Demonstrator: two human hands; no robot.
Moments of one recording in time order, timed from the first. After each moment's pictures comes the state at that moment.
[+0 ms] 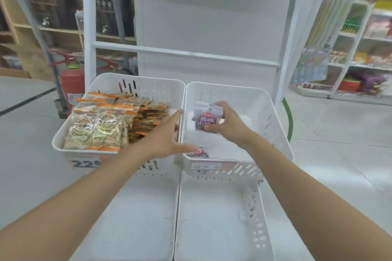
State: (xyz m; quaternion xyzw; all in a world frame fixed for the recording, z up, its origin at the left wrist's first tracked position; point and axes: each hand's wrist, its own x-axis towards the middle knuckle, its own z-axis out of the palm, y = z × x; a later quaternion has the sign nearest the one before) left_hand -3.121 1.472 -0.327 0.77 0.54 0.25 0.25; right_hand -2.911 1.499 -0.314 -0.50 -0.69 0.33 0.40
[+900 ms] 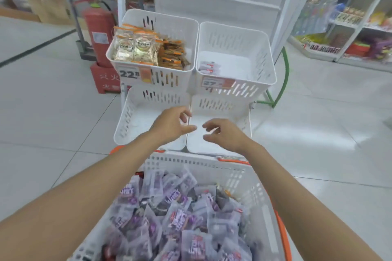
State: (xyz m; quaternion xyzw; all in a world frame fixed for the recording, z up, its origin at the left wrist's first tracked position) left_hand -3.133 1.265 -0.409 0.72 0.57 0.29 0.28; right_hand -2.929 1.254 -0.405 -0.58 -0.73 0.31 0.20
